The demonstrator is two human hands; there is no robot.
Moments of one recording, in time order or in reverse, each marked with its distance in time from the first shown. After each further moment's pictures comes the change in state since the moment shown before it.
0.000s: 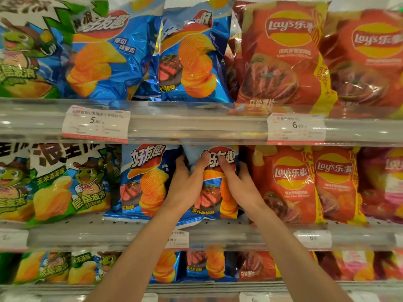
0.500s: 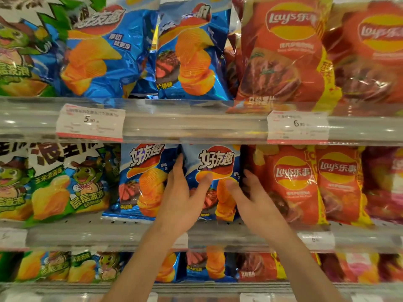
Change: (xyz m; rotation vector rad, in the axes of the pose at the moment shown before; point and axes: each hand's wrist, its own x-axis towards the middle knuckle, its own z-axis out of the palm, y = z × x) left_hand -0.042 0.000 -0.012 0.331 -0.007 0.133; right_hand -0.050 0.007 -0.026 -0.256 -0.027 -0.149
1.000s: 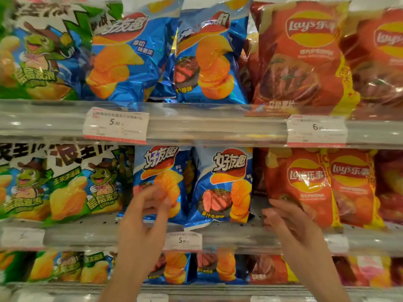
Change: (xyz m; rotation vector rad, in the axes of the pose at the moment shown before) left_hand -0.050 -0.057 -0.064 -0.070 0.316 0.180; right_hand -0.065 0.015 -0.021 0.094 0.226 -0.032
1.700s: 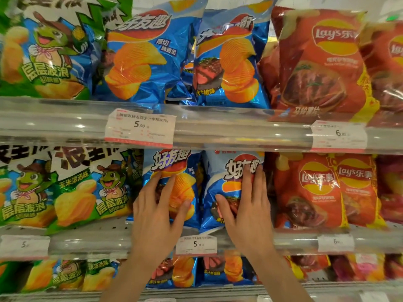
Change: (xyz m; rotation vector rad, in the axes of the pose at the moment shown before) left_hand 0.031 -0.047 0.002 0.562 -0.089 0.266; right_hand 0.028 0.000 0.116 -0.699 0.136 -0.368
